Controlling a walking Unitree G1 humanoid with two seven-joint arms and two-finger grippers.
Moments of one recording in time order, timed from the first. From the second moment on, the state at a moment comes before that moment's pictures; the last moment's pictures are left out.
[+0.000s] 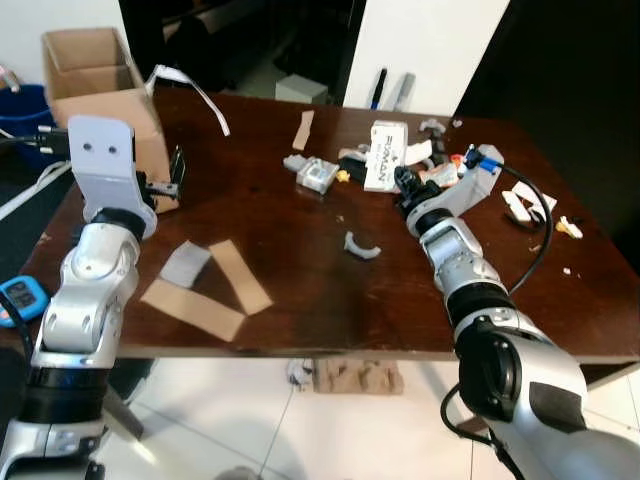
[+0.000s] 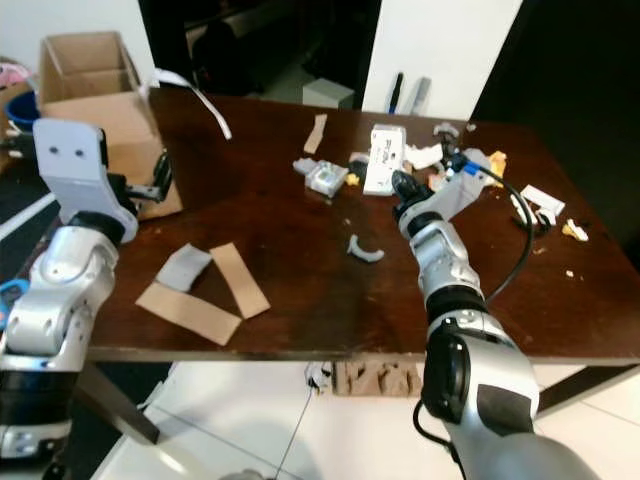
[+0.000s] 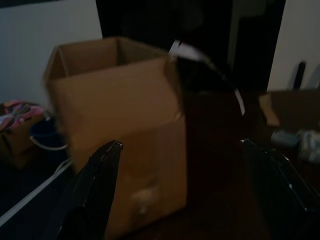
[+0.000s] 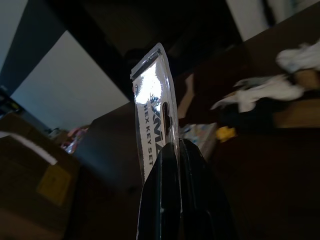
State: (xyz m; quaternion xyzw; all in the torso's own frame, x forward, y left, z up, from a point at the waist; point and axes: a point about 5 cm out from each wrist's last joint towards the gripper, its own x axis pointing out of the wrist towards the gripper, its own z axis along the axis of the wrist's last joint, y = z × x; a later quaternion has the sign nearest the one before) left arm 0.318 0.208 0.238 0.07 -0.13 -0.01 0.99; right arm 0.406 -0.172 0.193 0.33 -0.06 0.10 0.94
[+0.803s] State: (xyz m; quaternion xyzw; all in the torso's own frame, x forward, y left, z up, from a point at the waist) left arm 0.305 0.184 0.190 0.04 -0.02 -0.04 1.00; right arm 0.404 -0.167 0.187 0.31 -0.03 0.11 0.94
